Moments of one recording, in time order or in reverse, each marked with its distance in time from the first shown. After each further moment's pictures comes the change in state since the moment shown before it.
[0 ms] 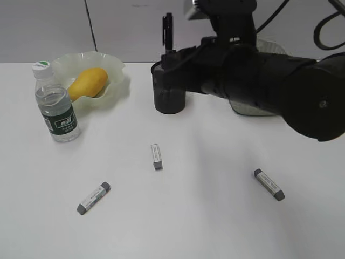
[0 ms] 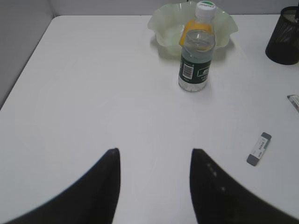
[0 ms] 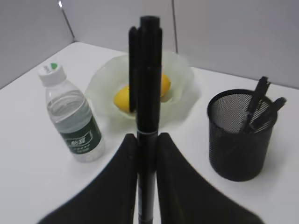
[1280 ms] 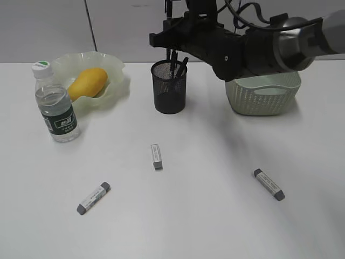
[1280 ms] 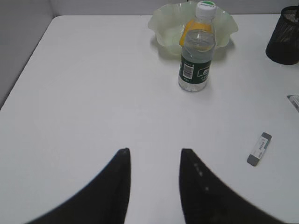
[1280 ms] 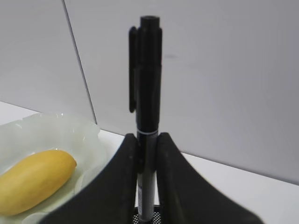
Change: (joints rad) left arm 0.000 0.000 0.000 0.012 0.000 0.000; right arm -0.179 0.535 -0.579 0.026 -0.088 -0.143
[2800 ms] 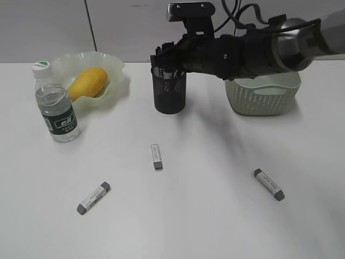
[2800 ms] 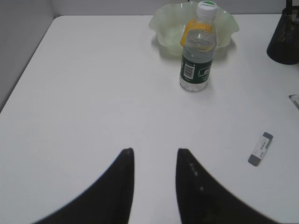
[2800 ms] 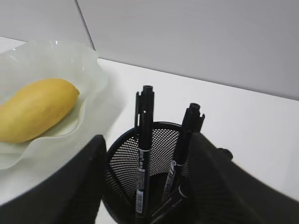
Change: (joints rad) left arm 0.000 0.000 0.000 -0.004 0.000 0.000; right arm 0.004 0.009 0.000 0.094 0.247 -0.044
